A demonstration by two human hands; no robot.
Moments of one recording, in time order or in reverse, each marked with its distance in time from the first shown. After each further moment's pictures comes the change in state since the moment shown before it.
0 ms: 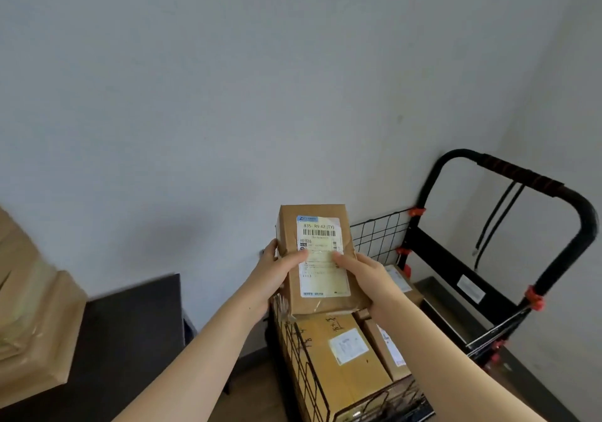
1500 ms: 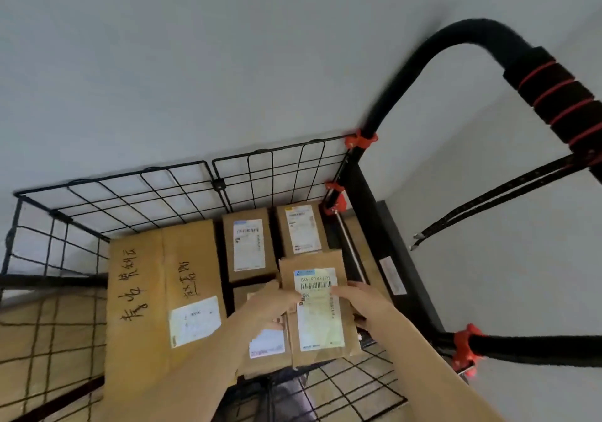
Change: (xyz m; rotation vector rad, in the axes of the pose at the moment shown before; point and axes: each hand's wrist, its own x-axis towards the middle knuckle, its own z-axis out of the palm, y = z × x) left_hand 0.300 -0.170 0.332 0.133 -0.122 -0.750; right_hand 0.283 0.118 -0.366 -0.426 0.026 0.767
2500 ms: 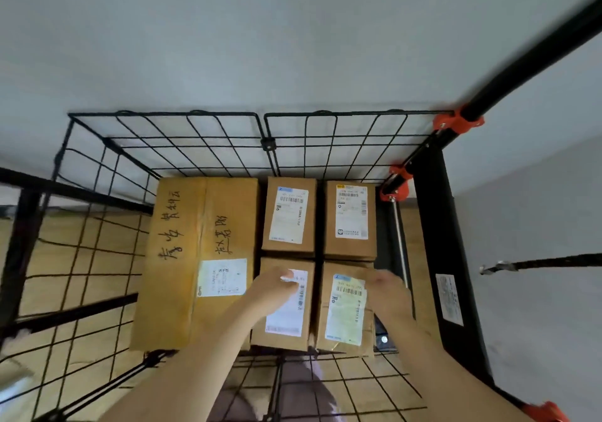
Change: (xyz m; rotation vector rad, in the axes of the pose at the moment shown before) left_hand 0.046 -0.048 -0.024 0.214 0.186 -0.056; right_hand 0.077 0.001 0.020 -0.662 0.223 -0.207
